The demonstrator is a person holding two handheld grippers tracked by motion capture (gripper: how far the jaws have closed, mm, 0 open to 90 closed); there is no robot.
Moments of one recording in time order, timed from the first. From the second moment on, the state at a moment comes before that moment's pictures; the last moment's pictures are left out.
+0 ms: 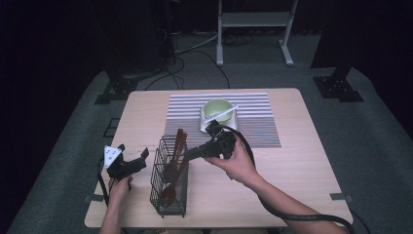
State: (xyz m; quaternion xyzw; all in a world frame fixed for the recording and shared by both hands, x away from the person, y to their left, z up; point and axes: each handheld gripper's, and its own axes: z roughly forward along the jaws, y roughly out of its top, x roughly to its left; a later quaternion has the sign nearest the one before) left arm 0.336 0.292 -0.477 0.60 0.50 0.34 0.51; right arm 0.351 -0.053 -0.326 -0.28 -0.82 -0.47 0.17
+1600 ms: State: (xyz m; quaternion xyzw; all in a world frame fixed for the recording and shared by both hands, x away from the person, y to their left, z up) left arm 0.336 0.291 -0.477 0.60 0.50 0.34 0.51; right arm 0.369 -0.086 -0.288 -0.30 -0.79 -0.49 0.20
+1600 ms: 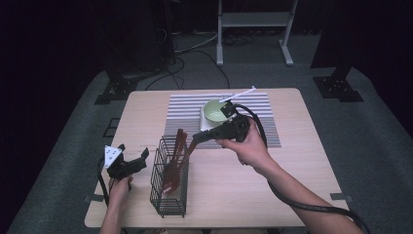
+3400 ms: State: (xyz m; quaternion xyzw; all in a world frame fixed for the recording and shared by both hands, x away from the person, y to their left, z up) left arm 0.336 0.291 -0.477 0.60 0.51 0.34 0.51; right arm 0.376 -0.151 -0.291 -0.35 -0.77 -0.50 0.21
